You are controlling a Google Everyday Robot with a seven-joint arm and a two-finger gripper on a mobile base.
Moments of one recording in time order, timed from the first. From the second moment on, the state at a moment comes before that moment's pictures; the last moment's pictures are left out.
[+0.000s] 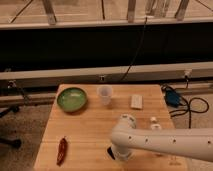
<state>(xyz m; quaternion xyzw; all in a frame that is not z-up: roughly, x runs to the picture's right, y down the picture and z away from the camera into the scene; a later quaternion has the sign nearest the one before) 0.066 0.336 0.712 -0.37 -0.15 -0.31 0.86</state>
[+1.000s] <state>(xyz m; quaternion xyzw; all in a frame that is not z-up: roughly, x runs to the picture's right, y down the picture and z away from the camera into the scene) 0.065 0.292 0.748 -0.35 -0.17 -0.29 0.87</state>
